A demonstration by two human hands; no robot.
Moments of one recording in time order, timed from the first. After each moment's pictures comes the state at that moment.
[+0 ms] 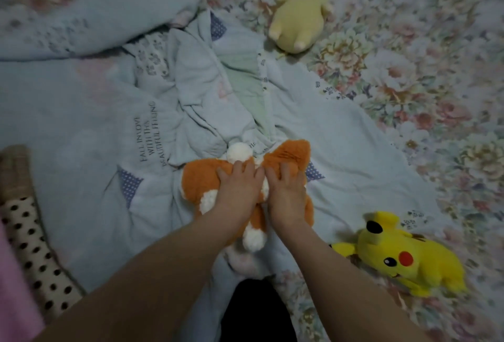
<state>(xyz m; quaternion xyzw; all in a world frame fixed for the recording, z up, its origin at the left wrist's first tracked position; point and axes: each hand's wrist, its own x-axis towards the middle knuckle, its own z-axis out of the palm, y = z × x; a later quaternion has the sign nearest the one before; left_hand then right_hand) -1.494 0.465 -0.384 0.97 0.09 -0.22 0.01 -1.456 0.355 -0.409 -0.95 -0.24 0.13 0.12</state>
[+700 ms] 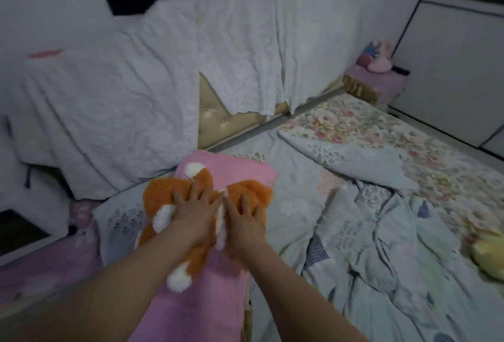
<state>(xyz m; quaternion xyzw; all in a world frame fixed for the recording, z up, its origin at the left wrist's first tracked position) -1.974 0.717 -0.142 0.83 0.53 -0.18 0.03 -1.841 0.670 -0.189 -0.69 -0.70 0.15 0.11</state>
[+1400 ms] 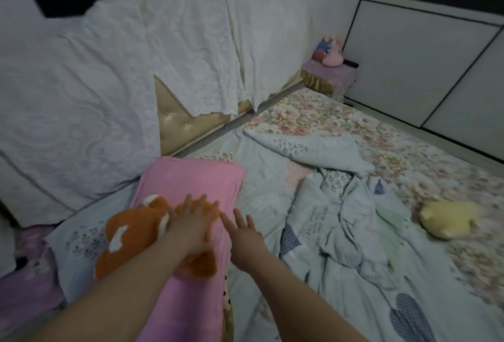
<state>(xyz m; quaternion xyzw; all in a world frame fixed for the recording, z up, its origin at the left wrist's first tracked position) -1.949 0.720 -0.167 0.85 0.48 -0.21 0.08 -1.804 0.639 -0.179 -0.70 -0.66 0.27 -0.01</state>
